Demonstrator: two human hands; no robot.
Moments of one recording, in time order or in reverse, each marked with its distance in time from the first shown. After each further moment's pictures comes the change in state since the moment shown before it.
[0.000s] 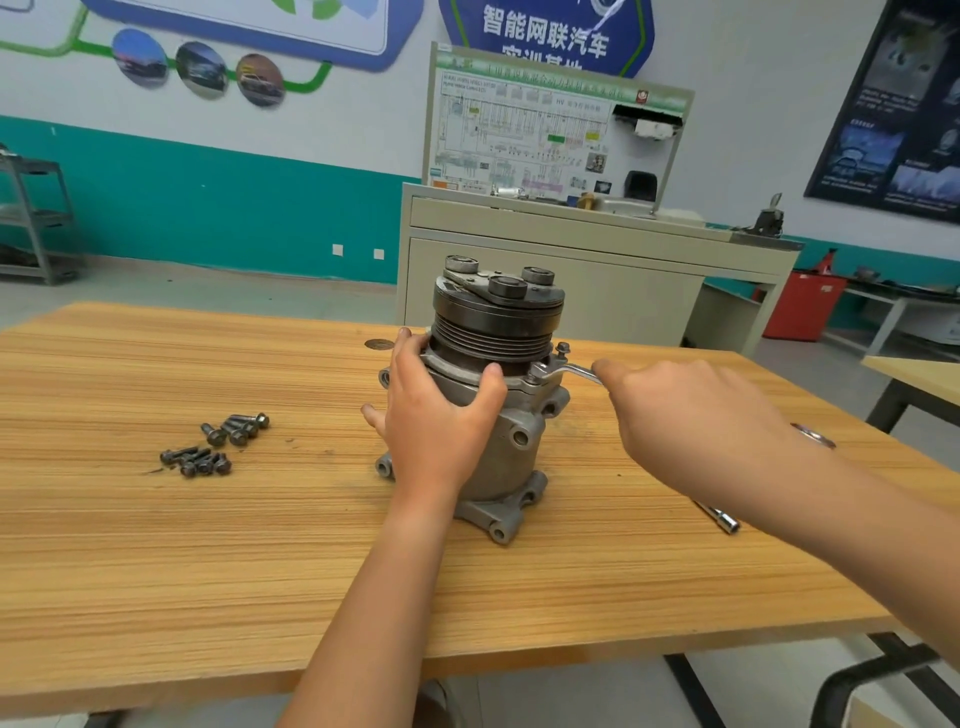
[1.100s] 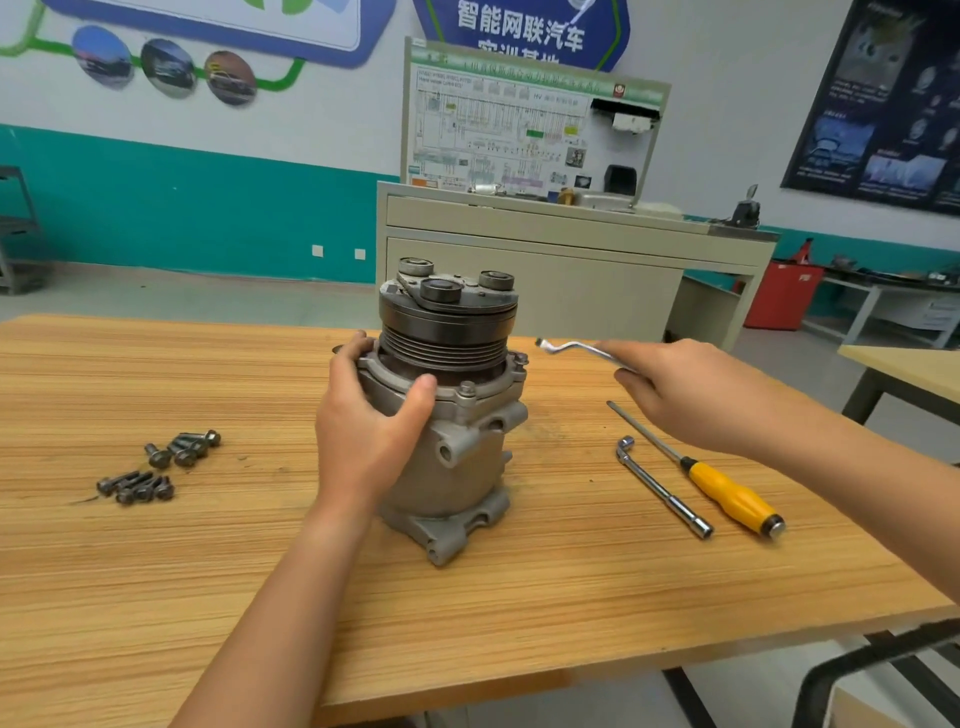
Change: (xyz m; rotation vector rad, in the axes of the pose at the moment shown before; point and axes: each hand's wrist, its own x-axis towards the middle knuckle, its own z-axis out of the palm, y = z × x) left_hand 0.020 -0.020 -0.008 -0.105 -0.040 0.064; right_hand 0.032 0.070 0.048 0.336 0.054 -0.050
